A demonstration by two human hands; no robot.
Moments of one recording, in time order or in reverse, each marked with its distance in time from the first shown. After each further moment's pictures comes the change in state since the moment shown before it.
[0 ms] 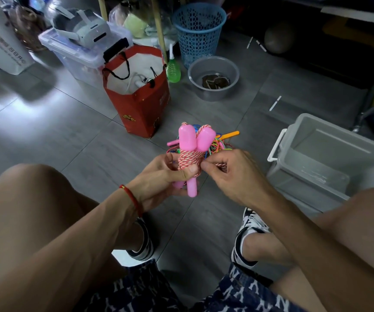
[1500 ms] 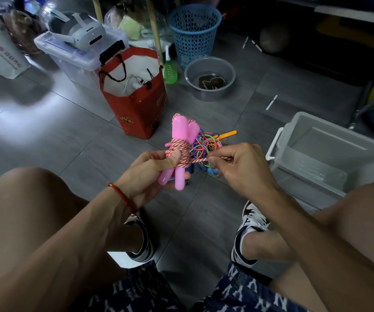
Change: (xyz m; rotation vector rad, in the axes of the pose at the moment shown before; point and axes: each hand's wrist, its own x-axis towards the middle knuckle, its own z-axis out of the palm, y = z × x) left_hand -0.007 0.015 -0.002 -0.031 0.160 0.000; right_hand 0.003 0.006 -0.008 0.074 0.136 0.133
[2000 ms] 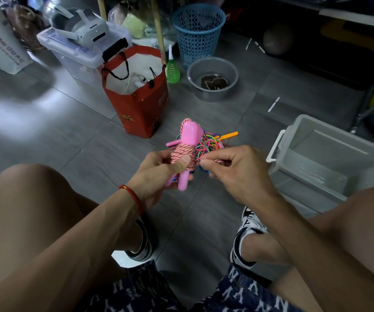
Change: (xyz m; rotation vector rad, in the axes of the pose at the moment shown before) left_hand 0.008 -0.010 0.005 0.139 0.082 0.069; right_hand -0.006 -0.011 0.009 0.177 -0.031 0.016
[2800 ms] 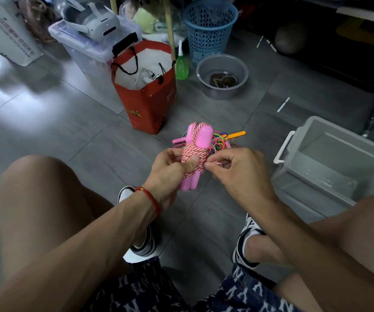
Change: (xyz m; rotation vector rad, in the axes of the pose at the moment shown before) left_hand -0.001 -0.008 0.018 -0.205 0.215 0.010; right_hand 0.001 -0.003 0.013 -0.186 0.023 -0.025
